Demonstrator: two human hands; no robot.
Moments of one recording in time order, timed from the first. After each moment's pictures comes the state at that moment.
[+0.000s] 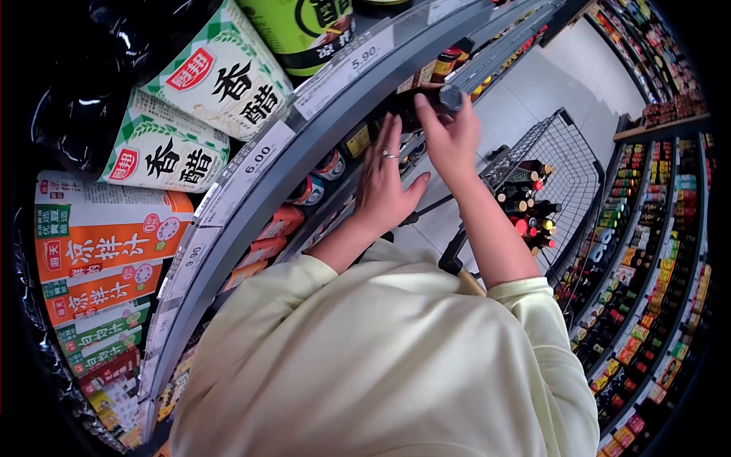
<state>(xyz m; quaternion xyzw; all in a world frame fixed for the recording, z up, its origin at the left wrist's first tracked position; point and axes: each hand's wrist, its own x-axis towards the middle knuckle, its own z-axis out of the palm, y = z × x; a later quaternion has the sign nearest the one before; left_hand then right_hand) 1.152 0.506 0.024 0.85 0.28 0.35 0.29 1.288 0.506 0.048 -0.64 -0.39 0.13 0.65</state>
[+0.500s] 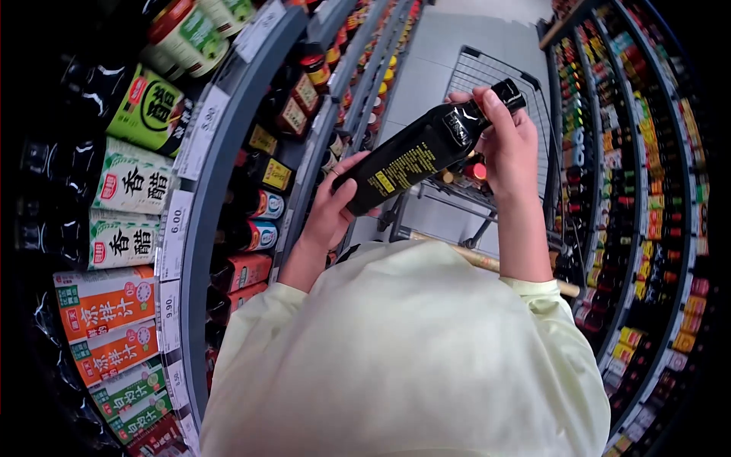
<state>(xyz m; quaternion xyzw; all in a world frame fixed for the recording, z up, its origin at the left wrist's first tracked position) 1.161 0.469 0.040 0.40 0.12 0.09 0.90 1.350 0.309 0.140 -0.54 -0.16 0.23 0.80</state>
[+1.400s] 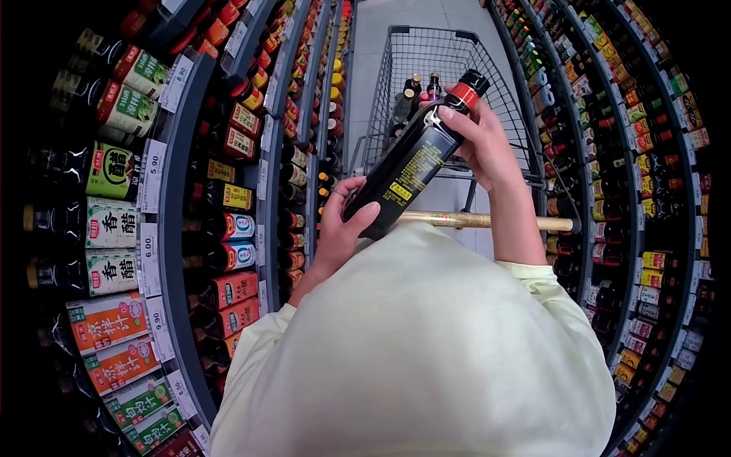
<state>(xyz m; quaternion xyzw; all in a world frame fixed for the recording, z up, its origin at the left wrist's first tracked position) 1.167 0.363 0.051 0.52 0.16 0.02 0.84 1.339 0.188 0.115 -0.62 -0.09 0.23 0.74</state>
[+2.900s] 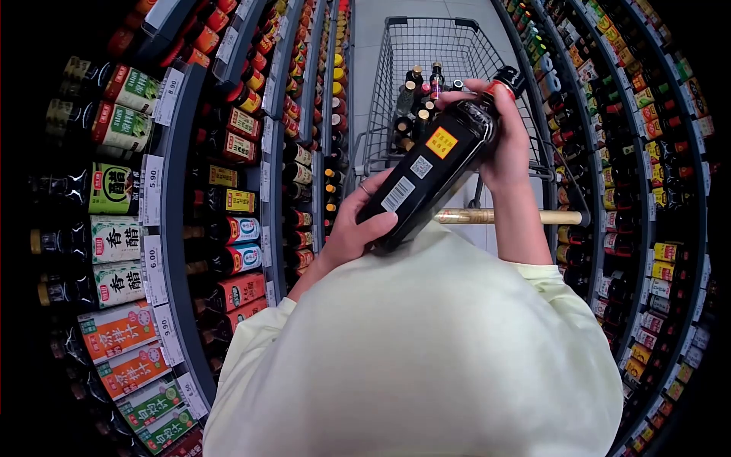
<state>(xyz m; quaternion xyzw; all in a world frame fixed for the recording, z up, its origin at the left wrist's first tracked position) 1.182 0.349 0.082 0.38 0.06 -0.11 0.91 1.344 0.175 0.101 -0.41 -0.10 0.19 0.89</state>
